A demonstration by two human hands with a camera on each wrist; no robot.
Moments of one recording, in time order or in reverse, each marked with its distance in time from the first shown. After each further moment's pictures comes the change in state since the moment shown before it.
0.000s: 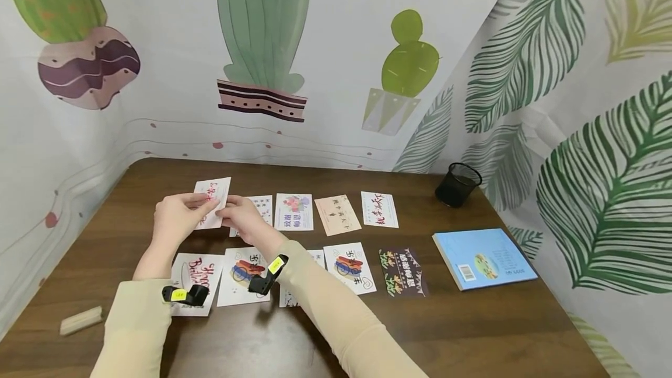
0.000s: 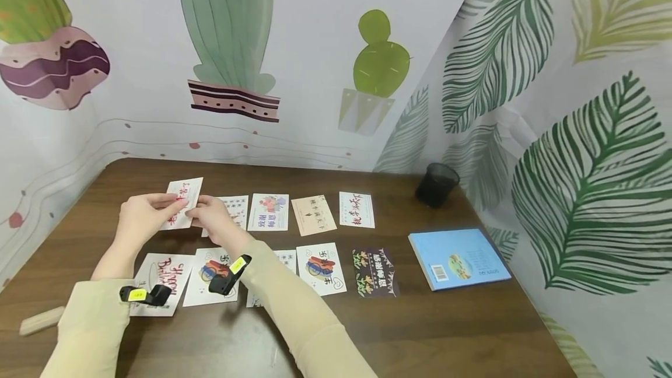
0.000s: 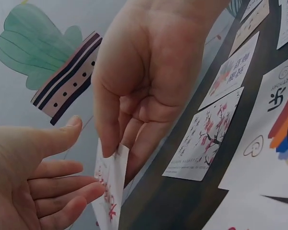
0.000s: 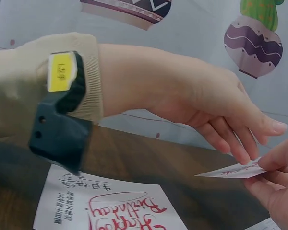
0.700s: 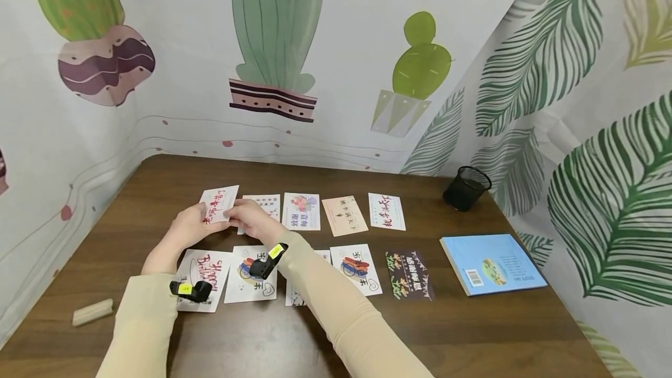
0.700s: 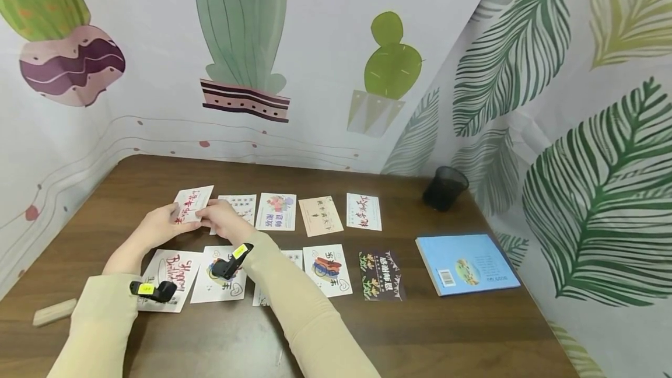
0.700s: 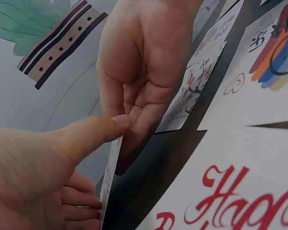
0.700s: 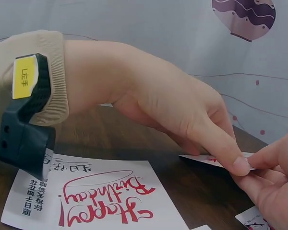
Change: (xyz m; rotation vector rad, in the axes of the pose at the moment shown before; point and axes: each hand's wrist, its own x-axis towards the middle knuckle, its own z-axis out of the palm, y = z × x) left_hand 0.008 -0.040 0.013 0.159 -0.419 -0.031; right_hand 0.024 0.015 -0.004 -0.009 -0.049 0.161
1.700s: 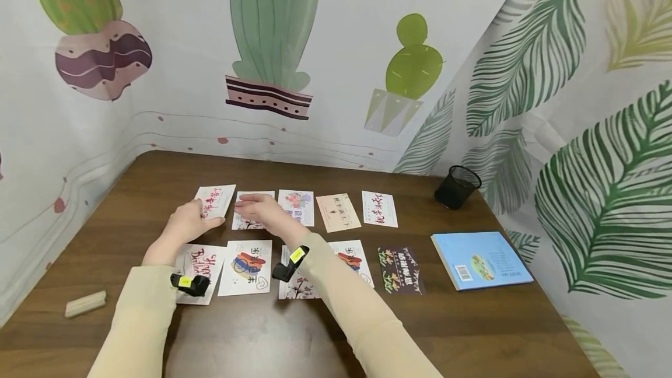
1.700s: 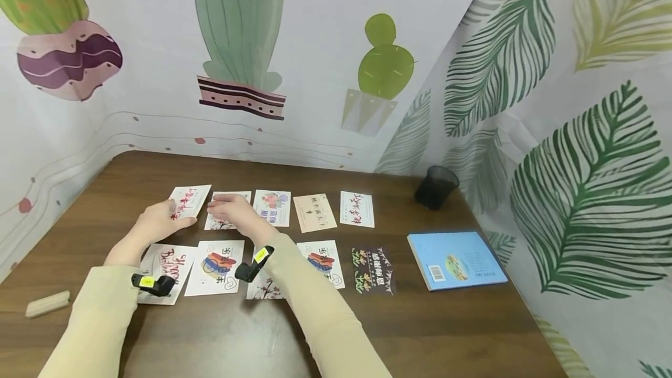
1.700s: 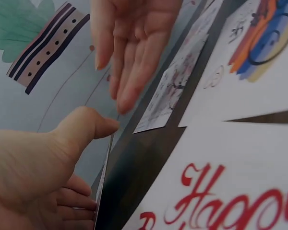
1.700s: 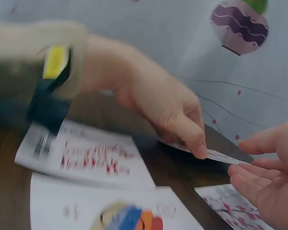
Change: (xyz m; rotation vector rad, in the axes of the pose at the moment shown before) left_hand 0.000 0.009 0.003 0.056 -0.007 -0.051; right_hand -0.040 -0.014 -0.045 -0.265 -0.108 -0.121
